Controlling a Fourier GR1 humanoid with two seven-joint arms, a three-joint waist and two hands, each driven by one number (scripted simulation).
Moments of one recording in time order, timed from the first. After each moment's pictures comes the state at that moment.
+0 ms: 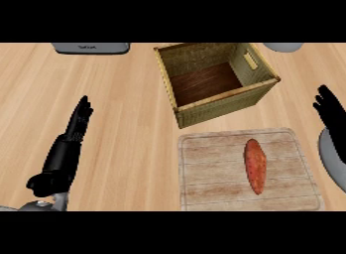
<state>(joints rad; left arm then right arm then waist) -0.04 0.30 -0.28 -1.64 0.05 0.31 -0.09 -0.16 -0.57 0.10 -1.36 -0.32 -0.14 0.08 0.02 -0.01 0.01</state>
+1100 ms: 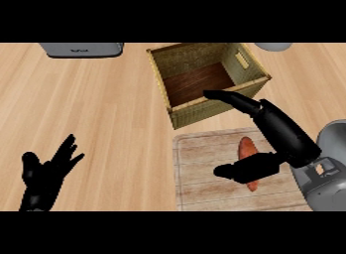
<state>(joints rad) 0.11 0.37 -0.18 -1.45 0.26 0.17 0.18 -0.43 -0.50 0.45 -1.77 0.01 0.02 0.16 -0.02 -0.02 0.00</state>
